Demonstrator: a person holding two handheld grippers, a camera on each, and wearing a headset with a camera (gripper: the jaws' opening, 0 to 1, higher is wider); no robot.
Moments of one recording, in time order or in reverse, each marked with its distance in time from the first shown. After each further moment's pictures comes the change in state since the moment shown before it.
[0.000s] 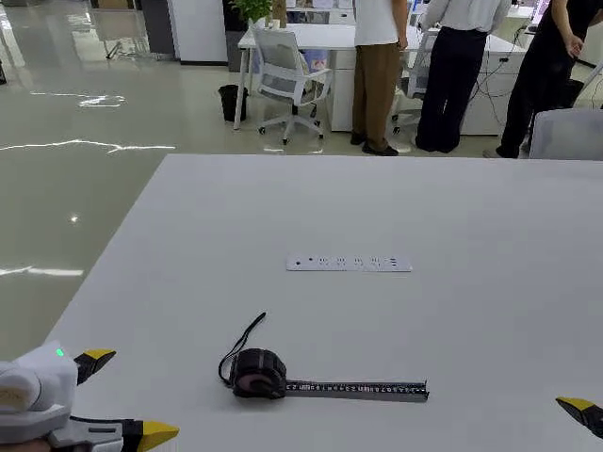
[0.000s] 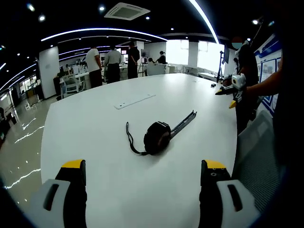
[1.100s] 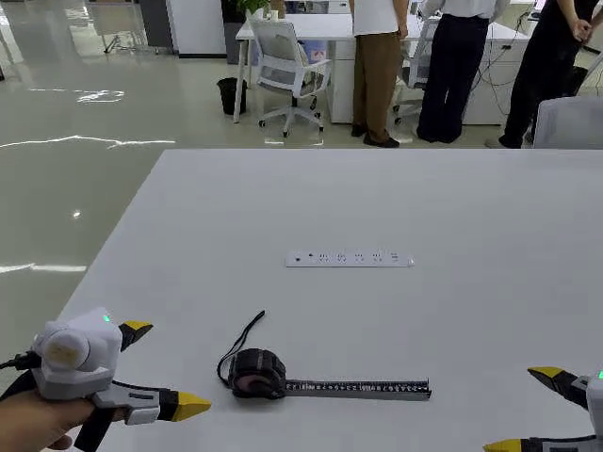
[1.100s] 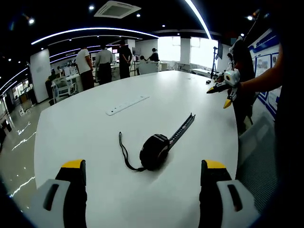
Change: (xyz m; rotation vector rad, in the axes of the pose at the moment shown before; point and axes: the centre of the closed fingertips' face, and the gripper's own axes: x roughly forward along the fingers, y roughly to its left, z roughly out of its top) left arm 0.040 -0.009 0.026 0.042 0.022 -0.046; right arm 0.032 -0.008 0.019 -0.068 0.016 0.079
